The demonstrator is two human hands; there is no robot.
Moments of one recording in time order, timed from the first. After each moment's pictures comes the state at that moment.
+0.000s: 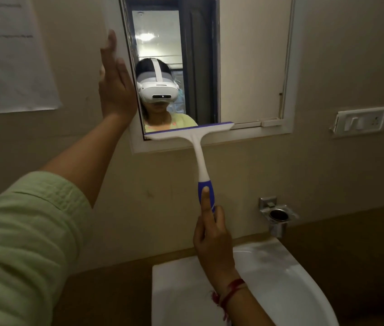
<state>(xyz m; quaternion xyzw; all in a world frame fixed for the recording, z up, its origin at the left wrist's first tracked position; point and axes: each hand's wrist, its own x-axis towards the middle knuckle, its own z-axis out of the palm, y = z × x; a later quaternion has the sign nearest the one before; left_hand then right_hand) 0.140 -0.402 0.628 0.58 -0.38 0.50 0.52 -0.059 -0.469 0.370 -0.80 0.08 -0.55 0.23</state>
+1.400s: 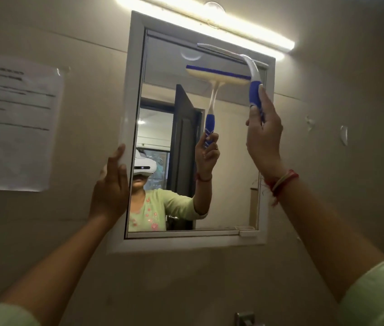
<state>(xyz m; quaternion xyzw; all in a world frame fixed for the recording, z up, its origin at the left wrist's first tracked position) 0.125 -0.396 0.627 0.61 -0.36 0.48 0.52 -0.072 -0.586 0.755 -0.64 -0.06 -0.73 0.23</state>
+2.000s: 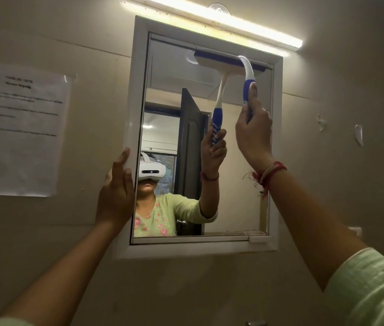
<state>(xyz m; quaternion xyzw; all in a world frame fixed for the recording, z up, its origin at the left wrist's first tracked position) 0.125 -0.399 0.625 0.61 -0.34 0.49 0.52 -0.037 -0.590 0.772 -0.64 -0.03 -0.75 0.14</state>
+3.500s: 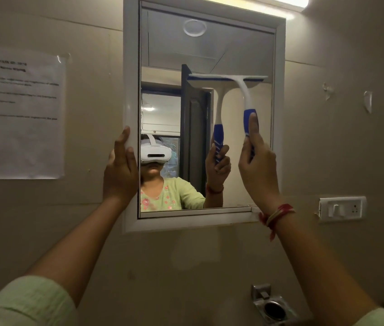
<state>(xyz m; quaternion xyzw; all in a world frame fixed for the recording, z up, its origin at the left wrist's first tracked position) 0.128 -0.400 0.627 0.60 -0.36 0.50 0.52 -0.048 -0.605 0.651 -0.70 0.00 -0.71 0.09</state>
